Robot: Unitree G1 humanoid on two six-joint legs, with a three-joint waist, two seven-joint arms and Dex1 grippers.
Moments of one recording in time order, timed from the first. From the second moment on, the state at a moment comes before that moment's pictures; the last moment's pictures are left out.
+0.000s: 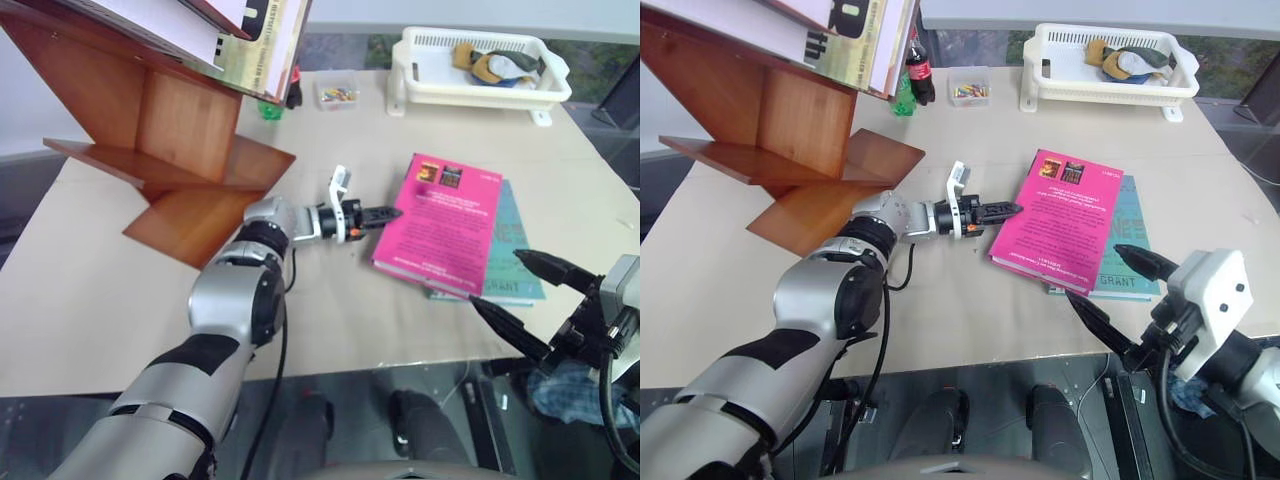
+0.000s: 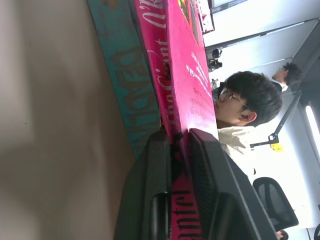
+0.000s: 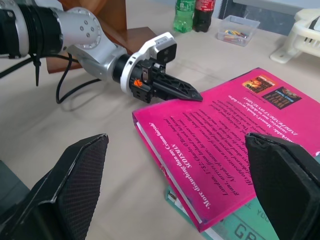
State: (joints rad) left arm -1.24 0.17 0.19 1.28 -0.44 0.90 -0.99; right arm 0.58 -0.96 -0.57 -1.02 1.06 0.41 0.29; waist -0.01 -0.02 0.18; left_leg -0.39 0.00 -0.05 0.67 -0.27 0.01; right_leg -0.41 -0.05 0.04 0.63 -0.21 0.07
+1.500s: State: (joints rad) left arm -0.66 0.70 0.08 -0.14 -0.23 0.09 -1.02; right arm 0.07 -0.94 -0.34 -0.72 1.07 0.51 0.66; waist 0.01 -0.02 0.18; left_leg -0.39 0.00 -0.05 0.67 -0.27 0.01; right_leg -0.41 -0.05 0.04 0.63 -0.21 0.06
